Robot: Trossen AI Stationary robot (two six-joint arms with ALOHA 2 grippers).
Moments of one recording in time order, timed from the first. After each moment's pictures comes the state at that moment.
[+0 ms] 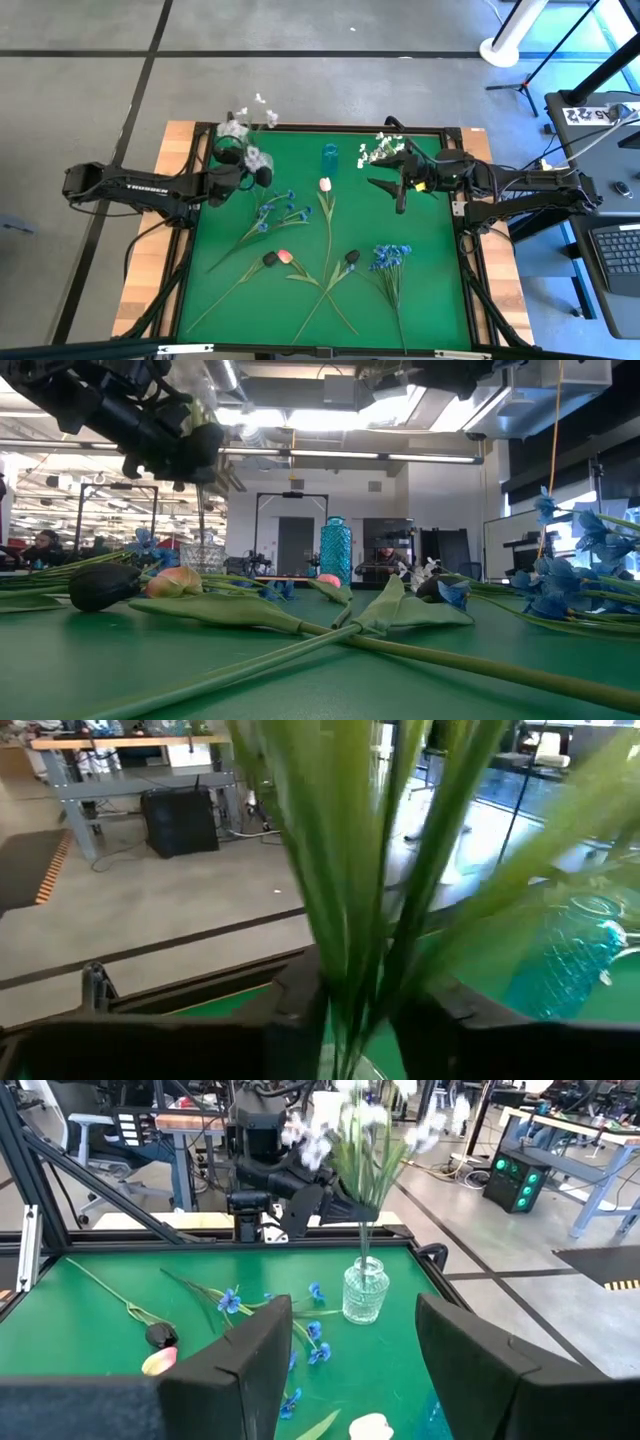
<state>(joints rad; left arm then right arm) 0.15 0.98 0.38 0.25 -0.98 -0.33 -0.05 0.93 0.82 -0.04 0.12 -0.06</state>
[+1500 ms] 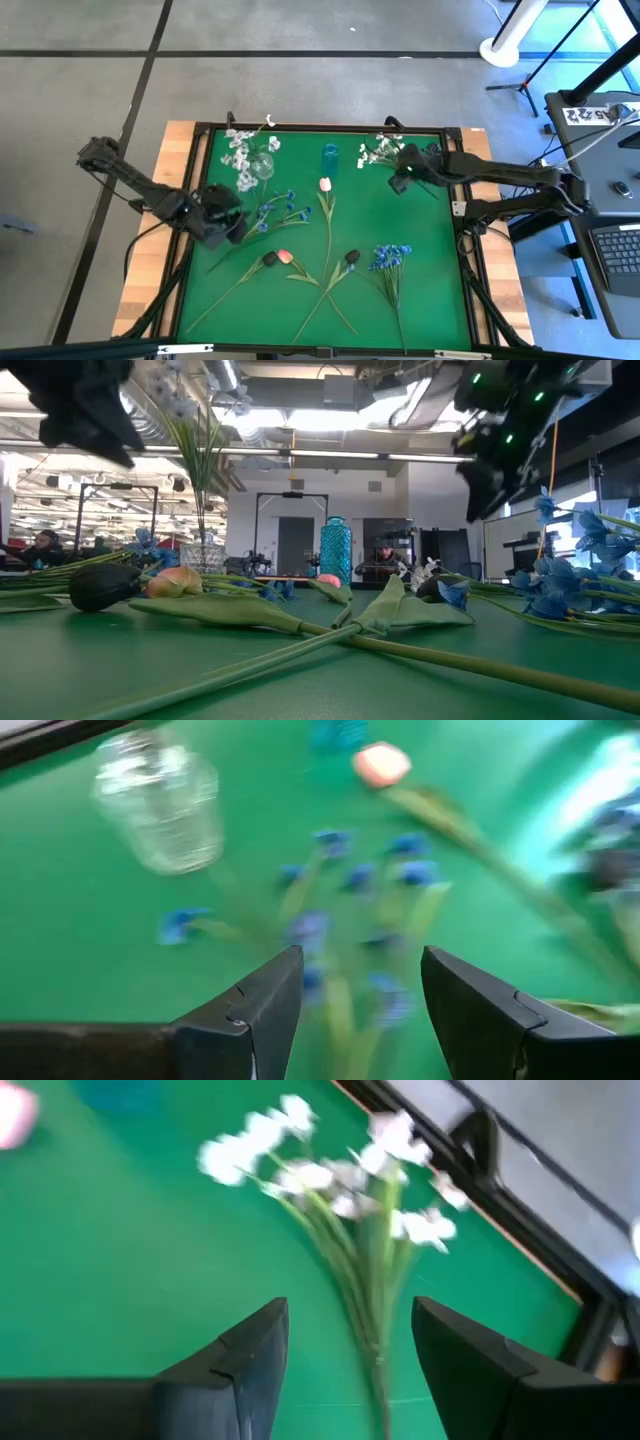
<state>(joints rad) -0.57 0.94 0.73 -0.91 -0.77 -1.26 -0.34 1.15 0.82 -0.74 0.45 0.37</state>
